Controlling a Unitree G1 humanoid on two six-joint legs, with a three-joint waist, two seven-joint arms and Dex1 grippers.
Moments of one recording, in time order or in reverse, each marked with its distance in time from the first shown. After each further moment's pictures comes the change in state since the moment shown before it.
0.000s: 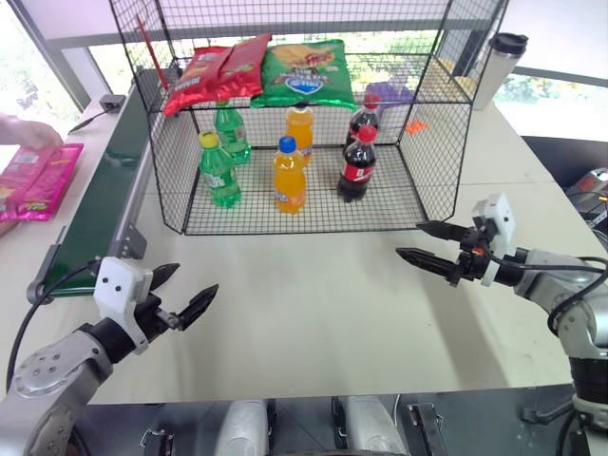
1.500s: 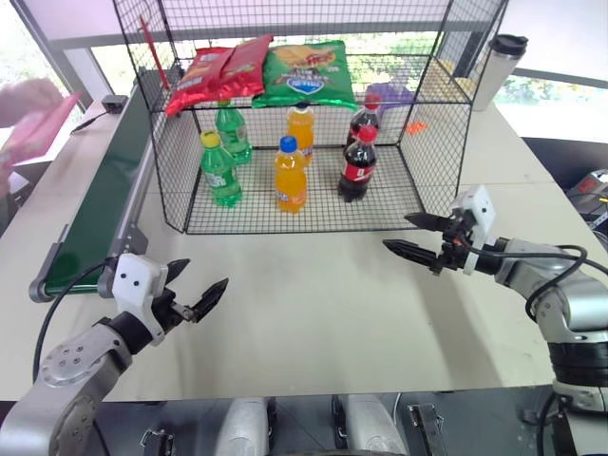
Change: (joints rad) left arm -0.052 -0.031 -0.094 0.042 0.065 -0.038 0.050; right arm -0.096 0.044 0.078 0.055 -0.052 0.000 -0.027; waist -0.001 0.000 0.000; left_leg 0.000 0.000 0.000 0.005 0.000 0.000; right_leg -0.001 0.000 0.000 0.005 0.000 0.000
